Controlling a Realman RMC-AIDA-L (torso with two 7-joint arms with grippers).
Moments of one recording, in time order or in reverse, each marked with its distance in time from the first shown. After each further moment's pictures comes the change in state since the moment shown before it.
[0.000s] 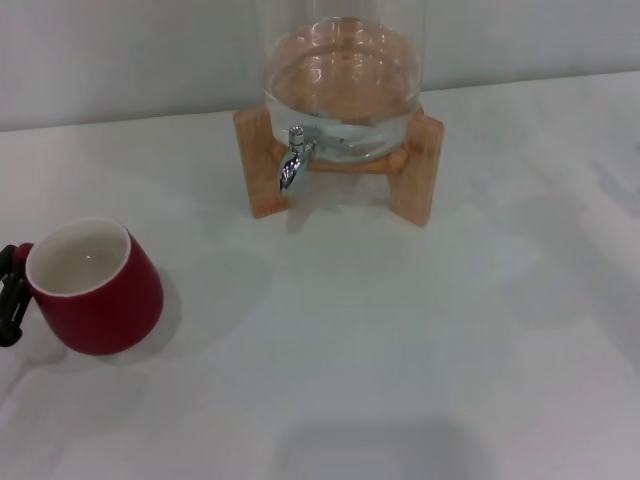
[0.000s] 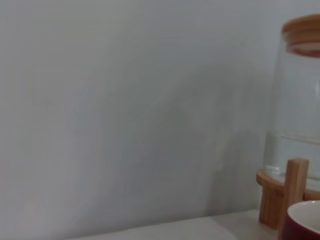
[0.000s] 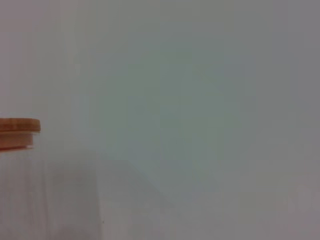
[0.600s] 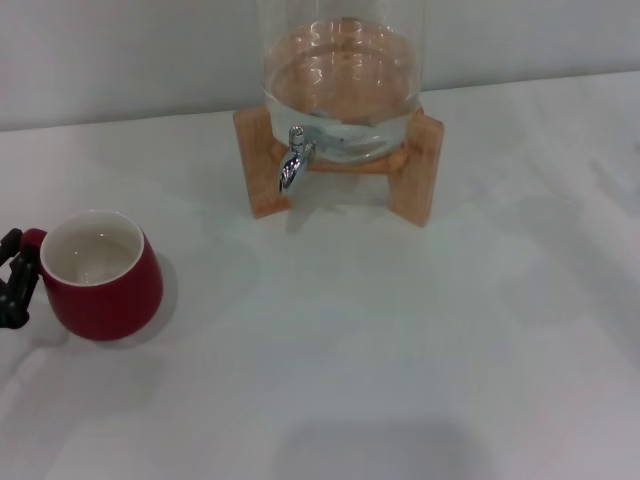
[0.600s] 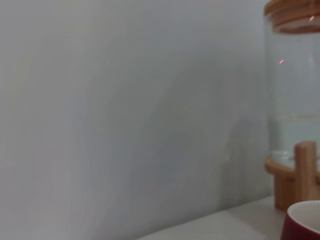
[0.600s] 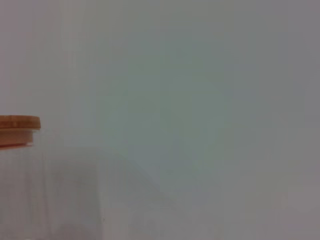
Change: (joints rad) left arm -0.040 -0.005 -0.001 -0.001 -0.007 0.065 0.139; right arm 0.007 0.000 0.000 0.014 0.000 -0.001 -0.010
